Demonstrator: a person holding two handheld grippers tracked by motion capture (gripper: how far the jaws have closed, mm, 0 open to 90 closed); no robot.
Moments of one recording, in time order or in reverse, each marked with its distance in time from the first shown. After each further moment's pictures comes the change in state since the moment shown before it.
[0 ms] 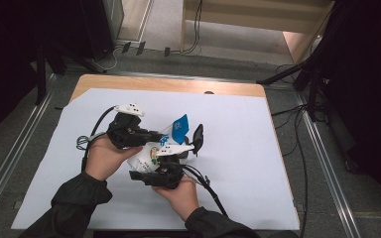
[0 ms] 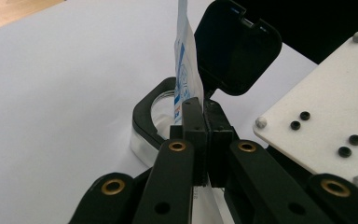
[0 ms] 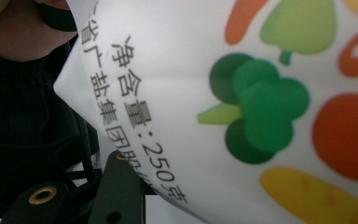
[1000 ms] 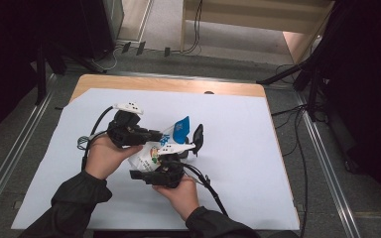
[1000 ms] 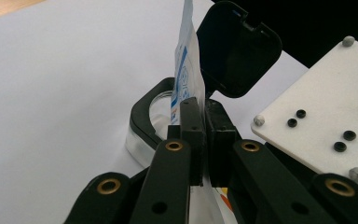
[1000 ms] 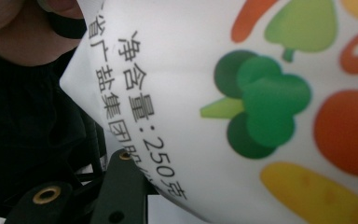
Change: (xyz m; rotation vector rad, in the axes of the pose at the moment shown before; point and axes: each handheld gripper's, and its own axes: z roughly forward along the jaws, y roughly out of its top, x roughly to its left) left arm 0.006 0.000 0.002 -0.003 -0.026 -0.038; right arm -0.003 0.001 -0.001 -0.004 0.031 0.031
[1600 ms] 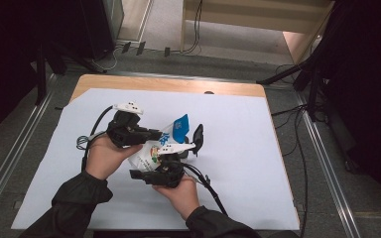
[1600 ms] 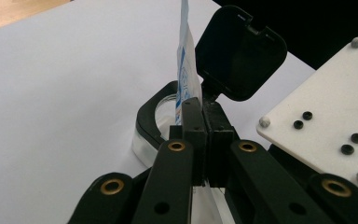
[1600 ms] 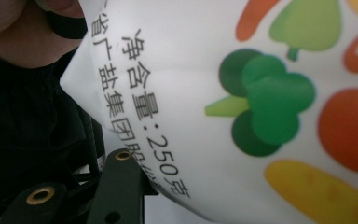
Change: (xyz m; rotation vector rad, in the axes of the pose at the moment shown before) left arm -0.002 0.000 -0.002 -0.011 0.035 0.006; right arm 0.000 0.001 -0.001 -0.005 -0.003 -0.010
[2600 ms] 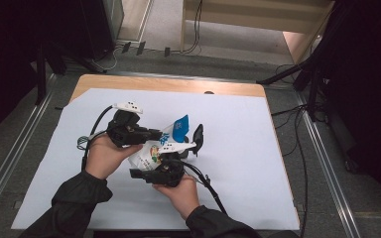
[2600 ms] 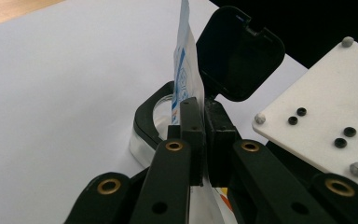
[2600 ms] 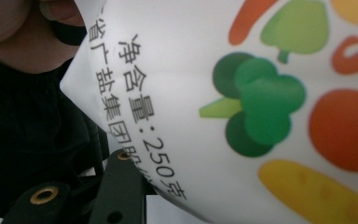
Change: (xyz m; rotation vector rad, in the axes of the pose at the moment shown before) left arm 0.002 0.000 0.001 0.002 -0.019 -0.011; right arm -0.002 0.001 0.000 -0.006 0.016 0.024
